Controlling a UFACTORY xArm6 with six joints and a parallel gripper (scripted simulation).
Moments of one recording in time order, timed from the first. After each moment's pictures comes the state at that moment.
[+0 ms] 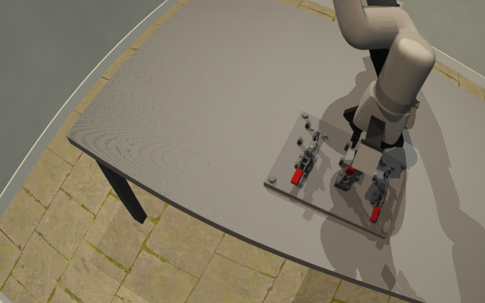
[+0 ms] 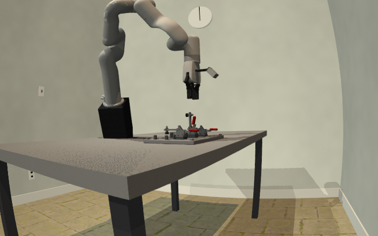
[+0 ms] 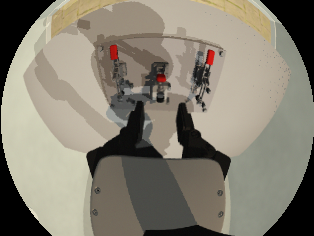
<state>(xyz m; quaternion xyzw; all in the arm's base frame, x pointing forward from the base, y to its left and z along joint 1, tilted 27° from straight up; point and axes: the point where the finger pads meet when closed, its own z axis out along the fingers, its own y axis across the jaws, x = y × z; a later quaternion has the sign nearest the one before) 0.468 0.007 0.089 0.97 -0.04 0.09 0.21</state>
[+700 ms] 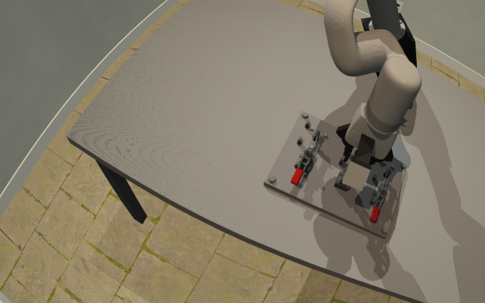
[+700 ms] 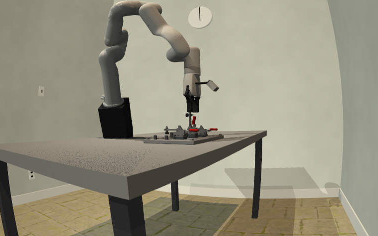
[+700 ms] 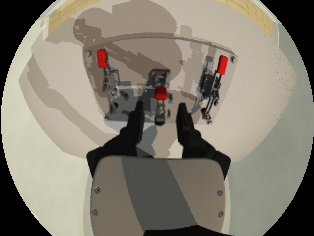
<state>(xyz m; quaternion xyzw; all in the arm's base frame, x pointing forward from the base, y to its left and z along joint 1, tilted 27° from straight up) 0.476 -0.018 0.036 0.97 -0.04 0.09 0.21</state>
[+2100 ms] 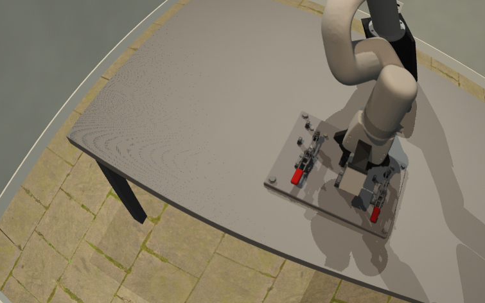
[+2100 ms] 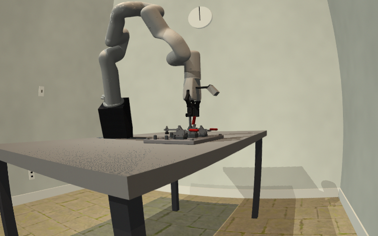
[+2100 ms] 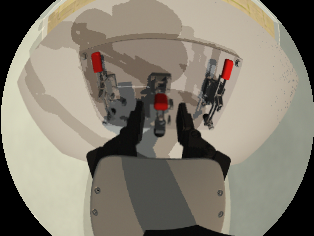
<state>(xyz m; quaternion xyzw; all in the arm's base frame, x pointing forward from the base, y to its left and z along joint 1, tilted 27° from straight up) 0.480 -0.027 0.018 0.97 -0.04 0.09 0.21</state>
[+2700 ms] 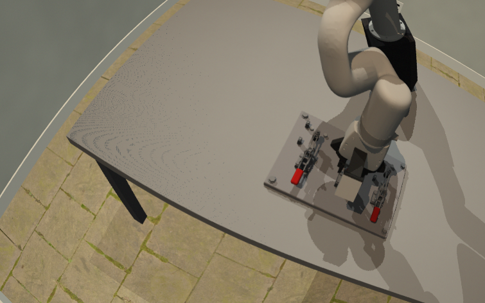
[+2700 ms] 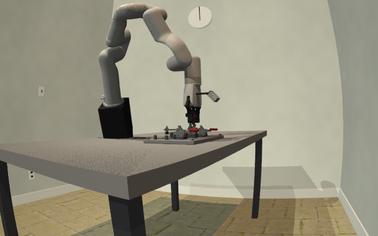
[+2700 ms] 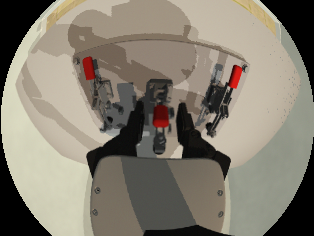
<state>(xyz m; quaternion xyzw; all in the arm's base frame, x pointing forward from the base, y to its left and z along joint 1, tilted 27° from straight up) 0.485 -0.038 -0.006 0.97 -0.04 0.09 0.21</state>
